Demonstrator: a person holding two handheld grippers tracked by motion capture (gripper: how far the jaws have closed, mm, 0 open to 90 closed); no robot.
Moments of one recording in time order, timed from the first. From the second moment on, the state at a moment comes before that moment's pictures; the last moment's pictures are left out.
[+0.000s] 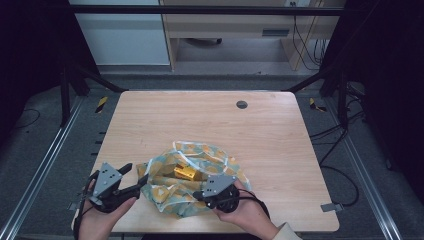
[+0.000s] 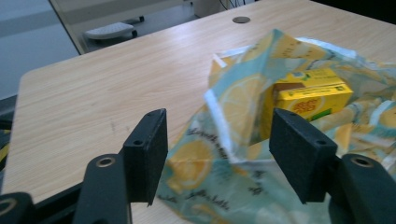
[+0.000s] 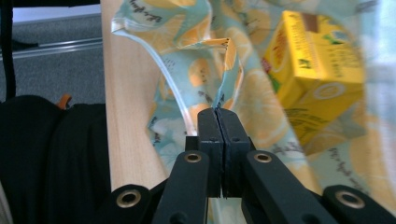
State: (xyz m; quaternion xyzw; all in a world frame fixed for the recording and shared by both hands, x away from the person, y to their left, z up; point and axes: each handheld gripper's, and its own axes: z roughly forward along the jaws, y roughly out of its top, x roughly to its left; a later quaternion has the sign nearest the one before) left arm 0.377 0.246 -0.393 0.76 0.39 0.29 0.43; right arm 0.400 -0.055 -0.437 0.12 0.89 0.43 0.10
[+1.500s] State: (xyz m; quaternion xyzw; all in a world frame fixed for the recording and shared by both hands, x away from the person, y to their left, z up) left arm 0.389 0.225 -0.463 0.85 0.36 0.26 0.29; right arm 0.447 -0.082 -0.435 0.16 0.90 0.37 0.18
